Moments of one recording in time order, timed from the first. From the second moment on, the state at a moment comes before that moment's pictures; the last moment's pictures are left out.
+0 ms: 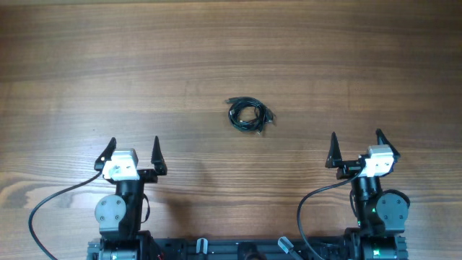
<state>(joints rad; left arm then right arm) 0.04 0.01 0.01 -0.07 0.01 -0.02 -0.01 0.01 0.01 0.00 -0.05 -0.07</state>
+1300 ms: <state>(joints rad) 0.04 0.01 0.01 -0.03 0.05 -0.02 -0.01 0.01 0.01 0.00 -0.04 -0.19</state>
